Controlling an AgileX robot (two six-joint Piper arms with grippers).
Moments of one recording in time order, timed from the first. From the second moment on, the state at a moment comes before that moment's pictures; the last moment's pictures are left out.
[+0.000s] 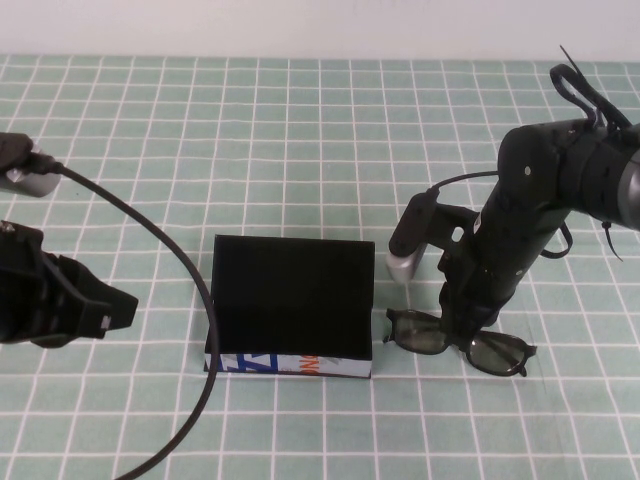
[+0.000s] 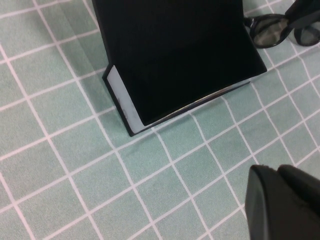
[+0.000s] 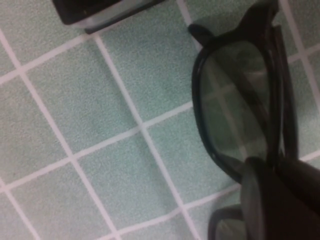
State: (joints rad) right arm 0.44 1.90 -1.34 0.19 0.96 -0.83; left arm -0.13 1.11 -0.88 -0.62 1.01 0.57
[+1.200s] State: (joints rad) right arm 0.57 1.82 -1.67 0.39 1.23 -0.92; left arm -0.13 1.07 -0.88 -0.57 0.97 0.57
